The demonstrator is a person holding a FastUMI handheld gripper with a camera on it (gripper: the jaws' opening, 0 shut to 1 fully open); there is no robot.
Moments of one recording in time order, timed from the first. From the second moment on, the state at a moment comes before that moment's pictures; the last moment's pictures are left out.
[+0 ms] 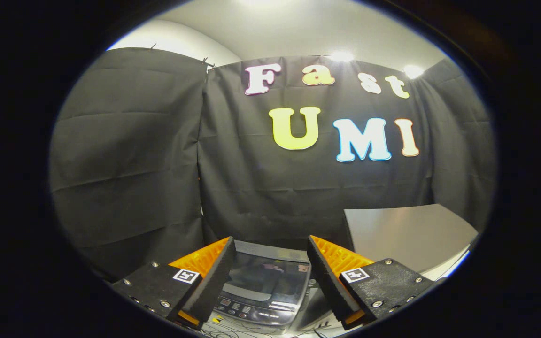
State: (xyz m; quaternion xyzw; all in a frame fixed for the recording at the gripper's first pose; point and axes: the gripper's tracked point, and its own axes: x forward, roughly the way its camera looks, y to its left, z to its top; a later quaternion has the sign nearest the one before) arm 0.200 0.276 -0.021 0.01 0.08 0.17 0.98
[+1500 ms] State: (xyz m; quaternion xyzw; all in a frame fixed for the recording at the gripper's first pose) arm 0.083 0.057 0.013 0.02 0.03 0.07 1.00
